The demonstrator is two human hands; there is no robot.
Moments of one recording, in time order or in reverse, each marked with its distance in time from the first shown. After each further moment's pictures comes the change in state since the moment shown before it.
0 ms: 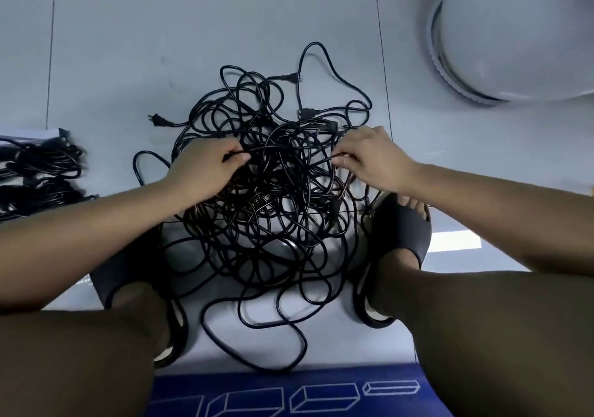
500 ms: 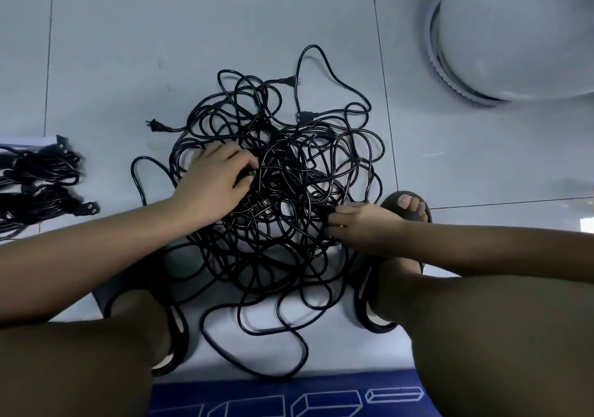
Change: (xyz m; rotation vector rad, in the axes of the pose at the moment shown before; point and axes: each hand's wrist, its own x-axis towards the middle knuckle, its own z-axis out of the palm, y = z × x) left_hand -0.011 0.001 0.020 0.170 0.060 0.222; right_hand -0.068 -0.004 0.082 -0.312 -0.096 -0.588
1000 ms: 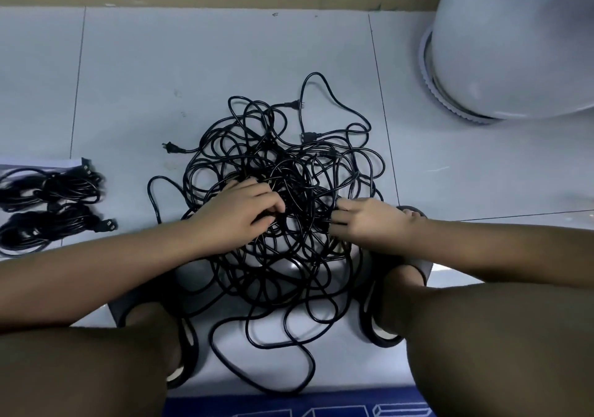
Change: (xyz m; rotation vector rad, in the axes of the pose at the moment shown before) left_hand -0.014 0.029 -0.020 -0.023 -0.198 0.220; right_hand 0.015 0.007 -0.051 -0.157 0.105 -0.033
